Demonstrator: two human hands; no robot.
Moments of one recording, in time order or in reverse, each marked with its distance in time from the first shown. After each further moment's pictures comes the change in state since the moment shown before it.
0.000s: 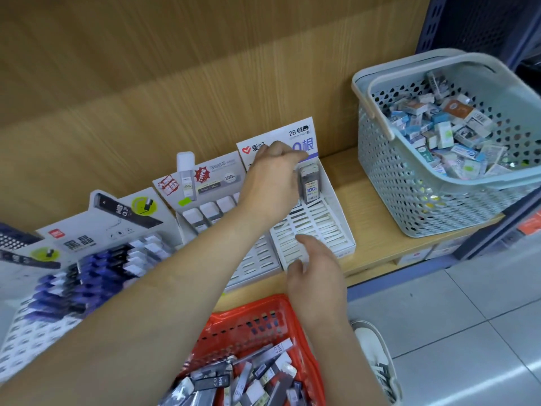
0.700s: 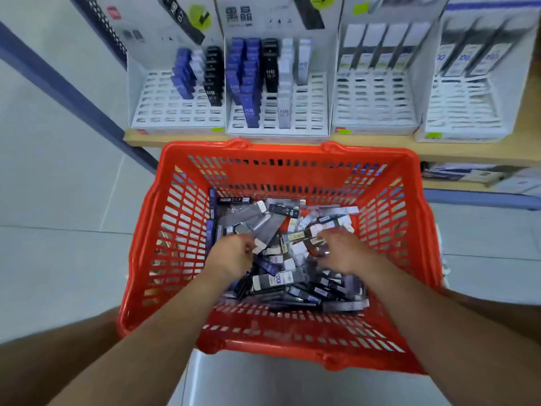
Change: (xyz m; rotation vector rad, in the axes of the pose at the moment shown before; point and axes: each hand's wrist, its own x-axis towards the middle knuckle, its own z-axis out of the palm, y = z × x) left_hand -0.451 -0.127 -0.003 -0.053 -0.655 -0.847; right_hand -0.133 0.093 0.118 -0.915 -1.061 -0.093
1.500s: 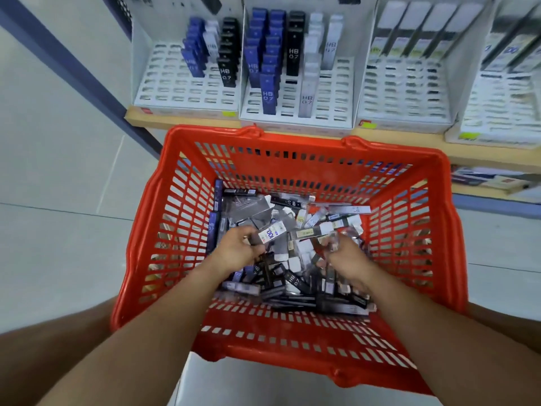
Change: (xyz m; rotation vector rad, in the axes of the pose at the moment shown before) left_hand 0.009 -0.009 0.014 -0.875 -0.172 -0.211; right_hand 0.013 -0.013 0.037 0.890 0.020 0.246
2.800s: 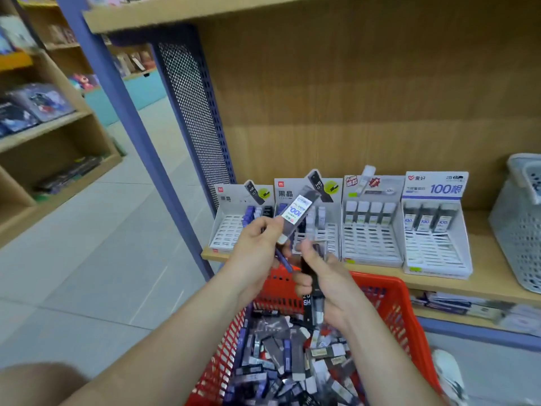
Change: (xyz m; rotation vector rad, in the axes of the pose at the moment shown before) left_hand -0.227 0.222 -0.033 -0.444 0.310 0.666; right_hand -0.217 -0.176 -0.027 0.860 -0.437 -0.719
